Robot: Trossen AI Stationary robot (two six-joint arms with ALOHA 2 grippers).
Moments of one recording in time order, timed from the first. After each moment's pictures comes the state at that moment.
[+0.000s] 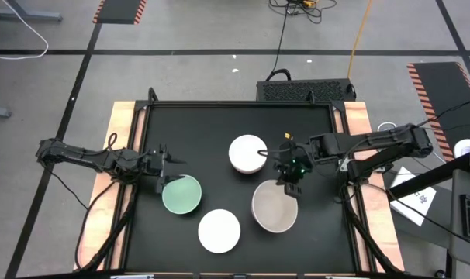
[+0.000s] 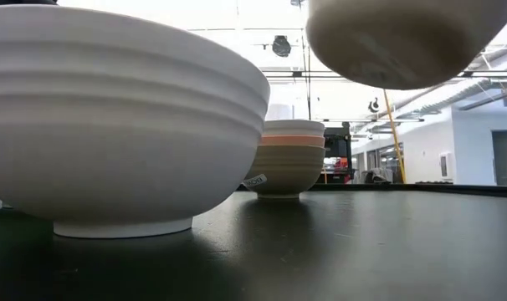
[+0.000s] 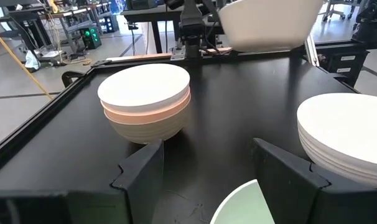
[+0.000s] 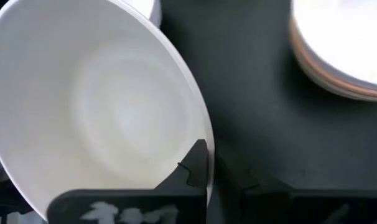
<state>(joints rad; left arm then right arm) -0.18 0.32 0.13 -0.01 -0.16 0.05 0.07 1.30 1.11 -0.81 -0.24 0.34</state>
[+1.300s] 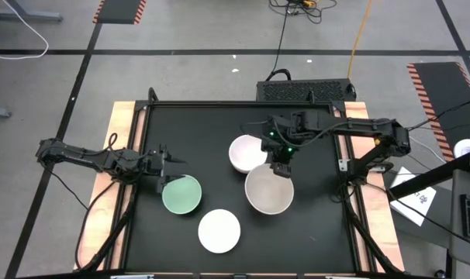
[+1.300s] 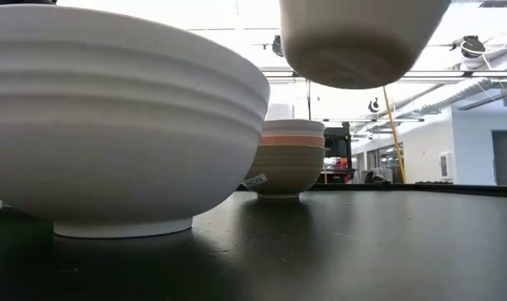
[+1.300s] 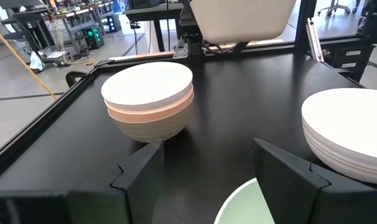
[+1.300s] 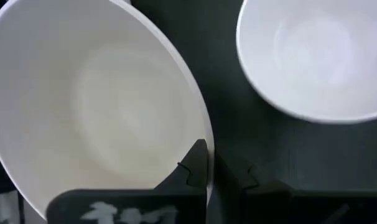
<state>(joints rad) -0.18 0.32 0.13 -0.01 -0.18 0.07 -0.14 1.54 1.44 -1.10 -0.37 0.11</state>
